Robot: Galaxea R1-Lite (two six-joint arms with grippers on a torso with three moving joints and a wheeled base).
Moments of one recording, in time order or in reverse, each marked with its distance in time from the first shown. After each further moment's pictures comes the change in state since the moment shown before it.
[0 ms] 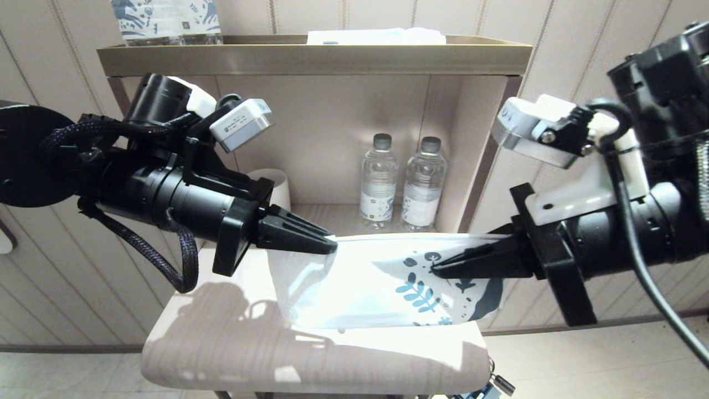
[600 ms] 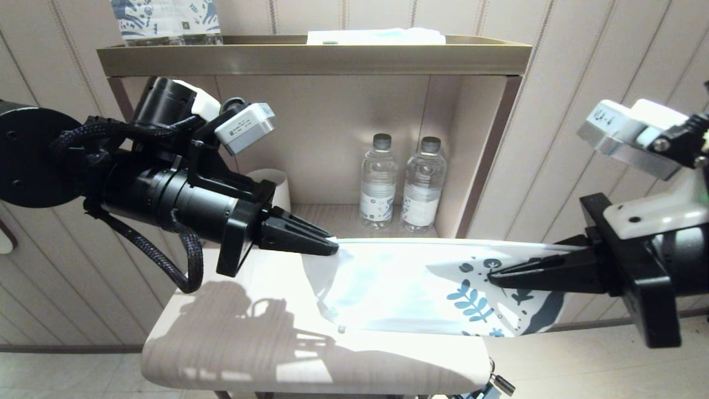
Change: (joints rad) left arm 0.000 0.010 -0.002 0.001 0.006 0.001; right arm -0.110 -0.142 0.127 -0.001 0.034 -0.003
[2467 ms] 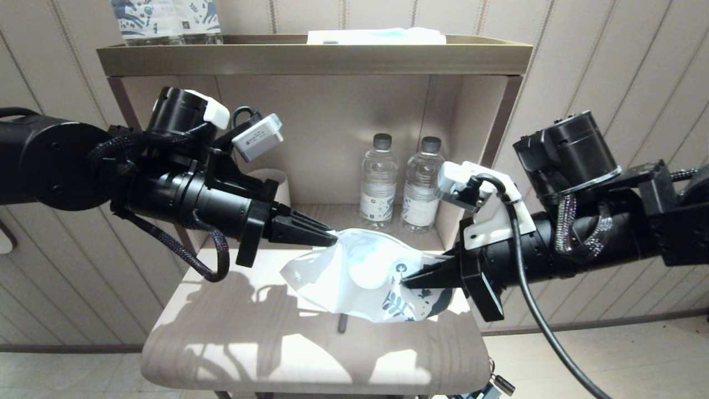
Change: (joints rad) left arm 0.010 0.053 0.010 -0.098 0.062 0.003; right arm 0.052 0.296 0.044 -0.270 0.028 -0.002
